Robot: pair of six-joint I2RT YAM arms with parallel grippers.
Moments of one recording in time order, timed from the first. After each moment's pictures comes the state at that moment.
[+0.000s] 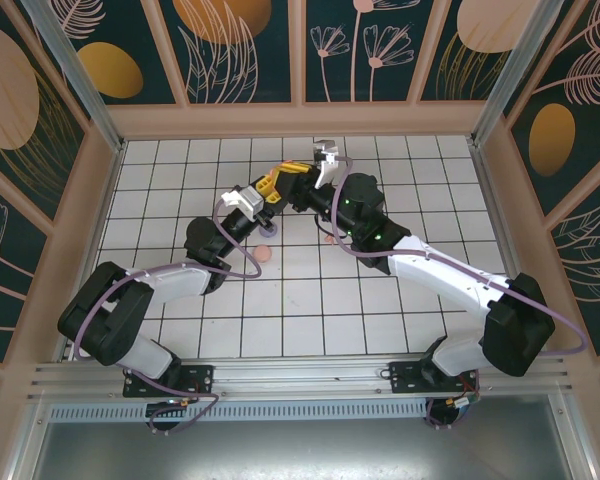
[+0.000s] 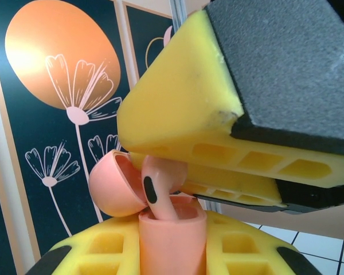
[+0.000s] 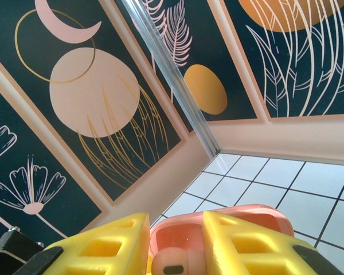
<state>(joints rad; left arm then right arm) -0.58 1.52 0.62 1.32 0.32 0.04 0.81 1.40 1.05 0.41 -0.09 0.49</state>
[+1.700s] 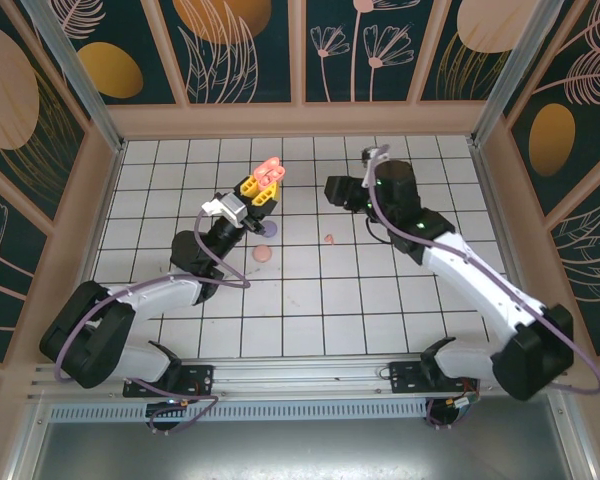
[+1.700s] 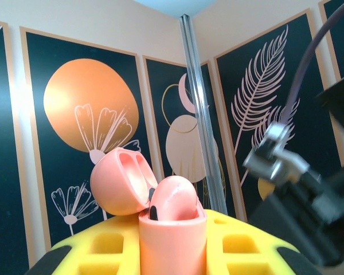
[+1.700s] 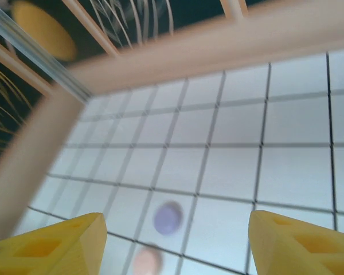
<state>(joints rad) -0.60 1.38 0.56 1.39 0.24 0.03 0.56 1.29 1.08 -0.24 -0.05 0.49</state>
